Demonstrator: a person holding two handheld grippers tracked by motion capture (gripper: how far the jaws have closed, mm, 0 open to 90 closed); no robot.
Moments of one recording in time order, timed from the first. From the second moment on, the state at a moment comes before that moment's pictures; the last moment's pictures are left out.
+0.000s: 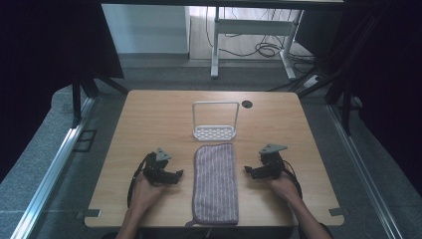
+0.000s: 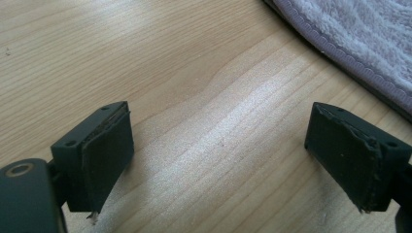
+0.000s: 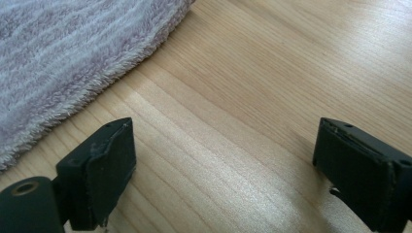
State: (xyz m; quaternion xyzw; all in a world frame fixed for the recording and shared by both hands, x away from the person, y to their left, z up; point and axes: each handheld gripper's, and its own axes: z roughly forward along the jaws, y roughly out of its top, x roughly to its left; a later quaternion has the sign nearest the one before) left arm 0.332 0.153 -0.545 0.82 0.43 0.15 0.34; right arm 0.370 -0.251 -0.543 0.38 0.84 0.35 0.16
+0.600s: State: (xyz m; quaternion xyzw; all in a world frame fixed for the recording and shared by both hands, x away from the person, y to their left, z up) left arm 0.331 0.154 -0.545 0.82 0.43 0.16 0.34; right arm 0.370 -0.250 -0.543 0.37 0.84 0.35 0.16
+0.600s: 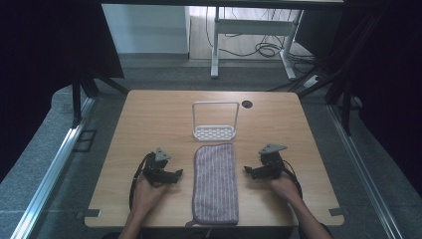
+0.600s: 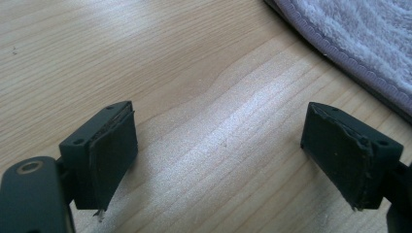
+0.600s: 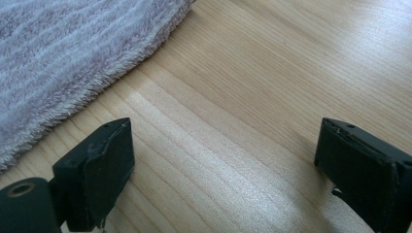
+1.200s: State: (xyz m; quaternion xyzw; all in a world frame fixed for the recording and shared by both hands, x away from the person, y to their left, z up) left arm 0.331 0.154 -0.545 0.82 0.43 0.16 0.34; right arm 0.370 -0.249 -0.541 0.38 0.85 0.34 0.15
